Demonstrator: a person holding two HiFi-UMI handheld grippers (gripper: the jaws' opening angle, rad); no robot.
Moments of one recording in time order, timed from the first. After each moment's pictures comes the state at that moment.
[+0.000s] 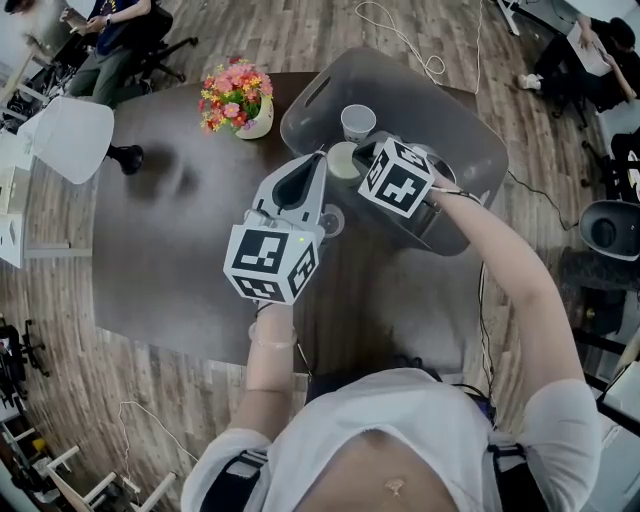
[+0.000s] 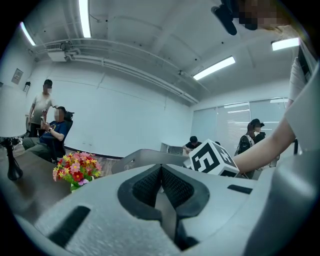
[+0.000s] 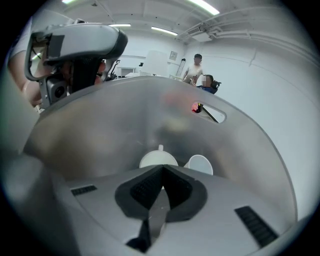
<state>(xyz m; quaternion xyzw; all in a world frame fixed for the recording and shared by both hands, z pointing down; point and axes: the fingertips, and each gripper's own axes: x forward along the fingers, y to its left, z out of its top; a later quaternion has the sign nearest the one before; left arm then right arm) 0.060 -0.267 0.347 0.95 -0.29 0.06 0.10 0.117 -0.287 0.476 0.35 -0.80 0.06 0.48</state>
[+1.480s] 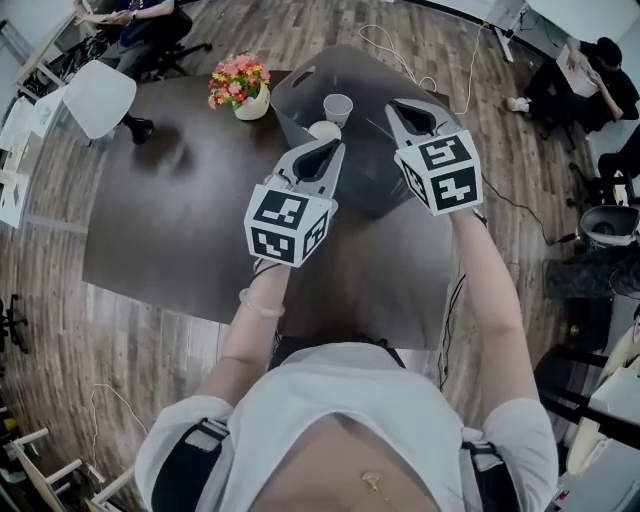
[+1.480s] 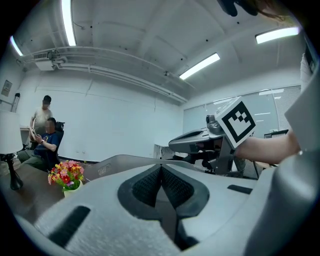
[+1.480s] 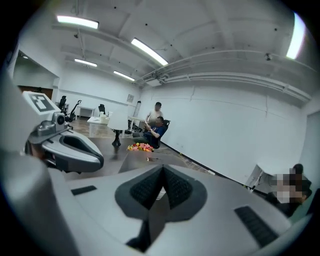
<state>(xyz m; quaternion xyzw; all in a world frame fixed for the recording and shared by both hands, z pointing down) 0.102 -0.167 0.313 0.96 -0.26 0.06 0.05 0.191 -0.196 0.286 0.60 -0.76 0.00 0.23</state>
